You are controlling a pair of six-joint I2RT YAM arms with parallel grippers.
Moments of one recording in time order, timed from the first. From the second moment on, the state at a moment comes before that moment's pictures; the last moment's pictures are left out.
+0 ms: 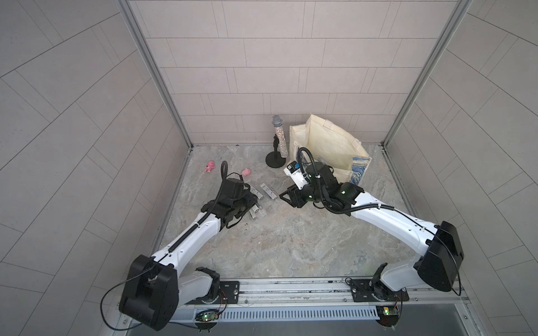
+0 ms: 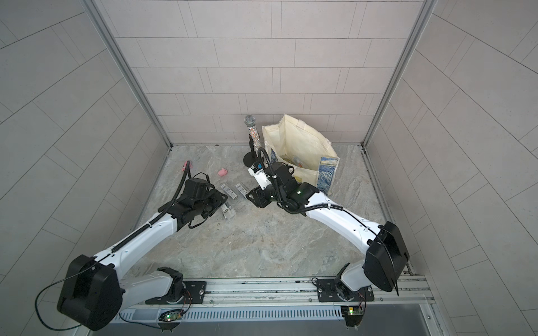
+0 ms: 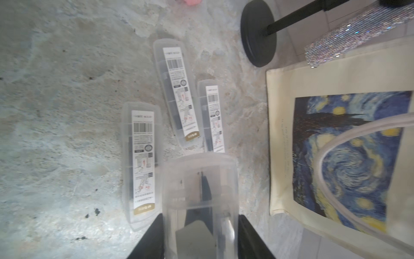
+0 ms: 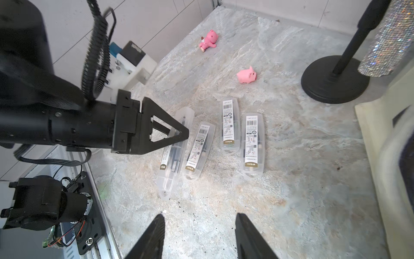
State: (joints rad) left arm -0.35 1.19 0.75 -0.35 0.12 -1.04; right arm 0.73 1.47 1.22 -0.38 -0.25 0.20
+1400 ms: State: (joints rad) left arm -0.36 1.15 0.81 -0.17 0.22 -1.13; right arm 0.75 1.72 1.41 -0.33 -0.40 0.35
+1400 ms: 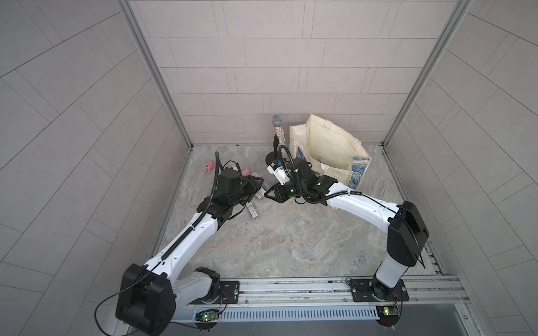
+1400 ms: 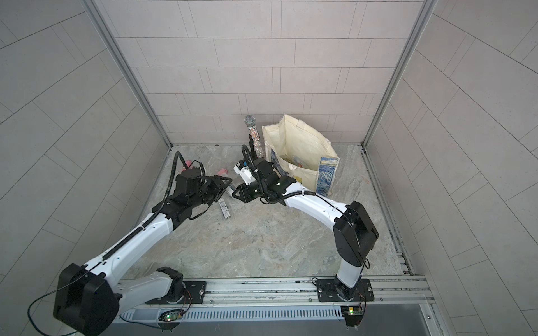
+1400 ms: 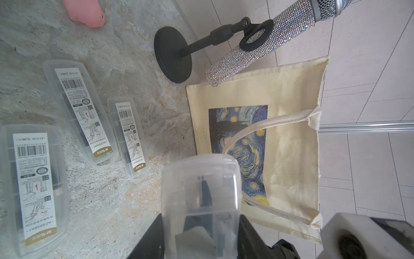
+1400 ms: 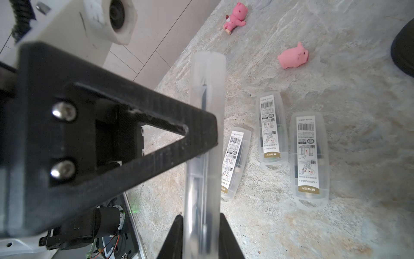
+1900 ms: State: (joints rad) left arm -0.33 1.12 0.81 -0.24 0.15 -1.05; right arm 0.76 1.66 1.37 -0.40 -0.36 0.26
